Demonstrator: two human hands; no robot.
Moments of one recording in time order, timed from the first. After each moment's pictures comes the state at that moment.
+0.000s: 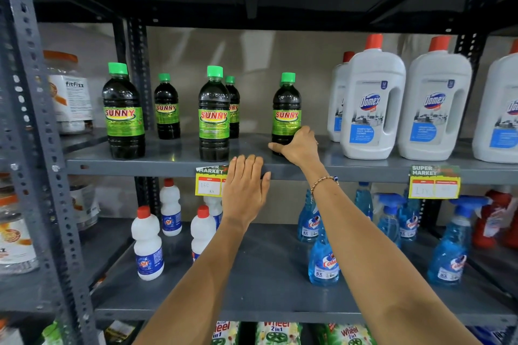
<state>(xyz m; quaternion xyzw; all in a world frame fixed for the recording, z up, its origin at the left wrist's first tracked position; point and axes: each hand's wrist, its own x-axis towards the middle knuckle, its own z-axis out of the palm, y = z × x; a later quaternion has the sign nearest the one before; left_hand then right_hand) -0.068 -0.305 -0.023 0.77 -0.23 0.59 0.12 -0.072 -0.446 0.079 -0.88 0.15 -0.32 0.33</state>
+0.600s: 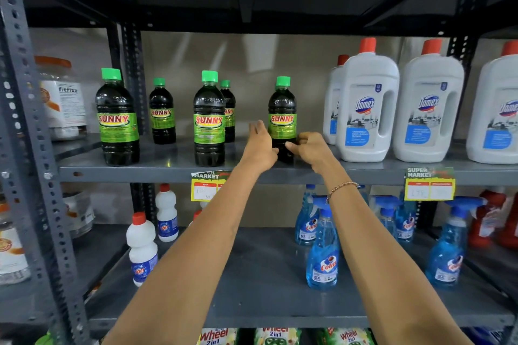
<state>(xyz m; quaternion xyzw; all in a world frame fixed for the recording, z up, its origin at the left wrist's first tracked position) -0.068 -0.340 0.088 0.89 -0.26 0.17 0.35 -0.081 -0.480 0.083 -0.80 0.07 -0.26 0.53</state>
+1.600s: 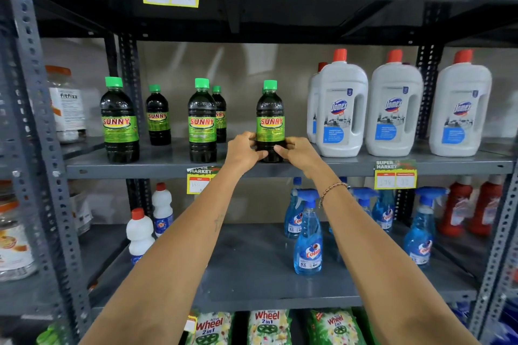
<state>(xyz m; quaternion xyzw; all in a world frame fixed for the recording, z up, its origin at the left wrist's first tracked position) -0.102 -0.320 0.083 0.81 -0.24 0.14 0.52 -0.141 -0.467 0.081 -0.82 0.03 -0.22 0.52</state>
